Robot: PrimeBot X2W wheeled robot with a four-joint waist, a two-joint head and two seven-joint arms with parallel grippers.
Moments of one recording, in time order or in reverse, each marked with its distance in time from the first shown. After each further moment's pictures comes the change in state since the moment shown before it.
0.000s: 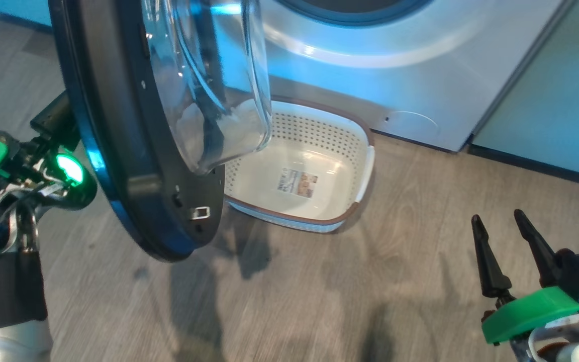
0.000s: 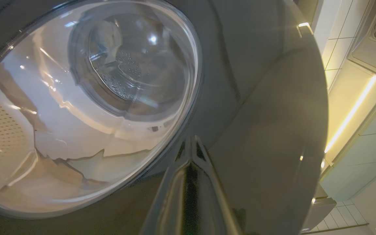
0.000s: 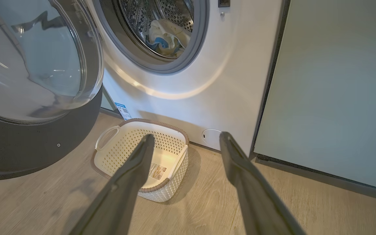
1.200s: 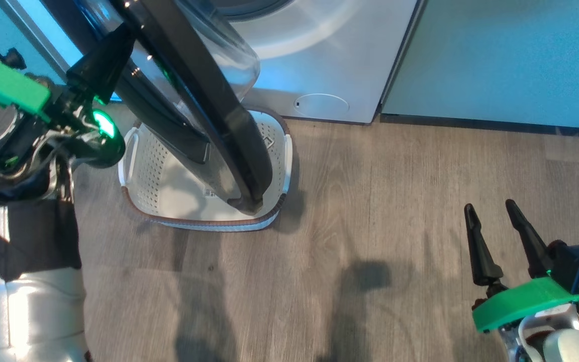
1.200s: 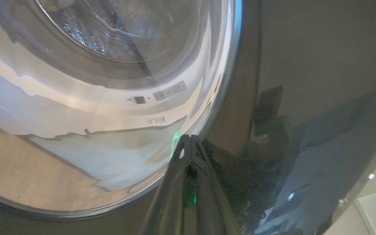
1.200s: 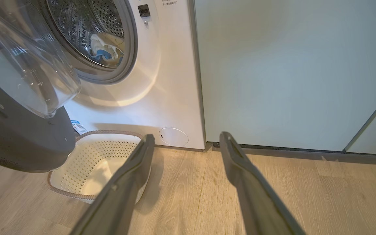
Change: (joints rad) left arm -0.196 -0.077 -0.061 0.152 0.115 0.000 -0.048; right arm -0.071 0.021 0.024 0.110 0.037 0.000 -0.092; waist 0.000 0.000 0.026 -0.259
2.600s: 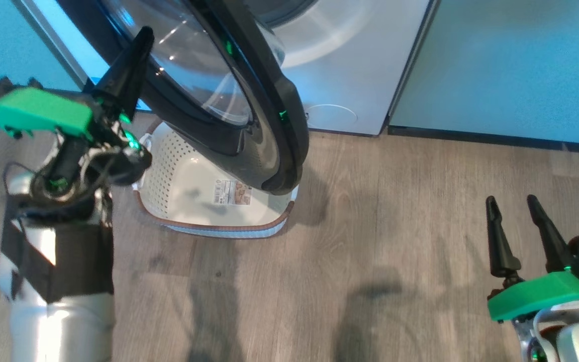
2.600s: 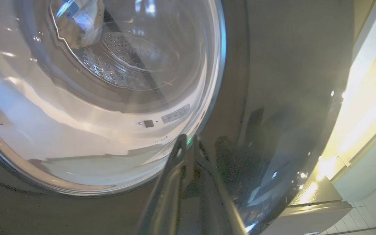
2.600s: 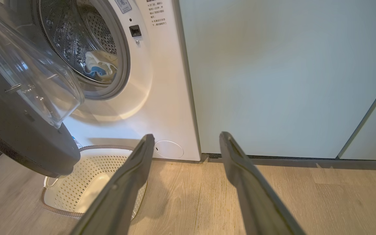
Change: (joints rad) left arm 0.061 -0.064 -0.062 -0.040 0.083 0.000 -0.240; right arm -0.027 0.002 -0.049 0.052 0.023 0.000 -0.034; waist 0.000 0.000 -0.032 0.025
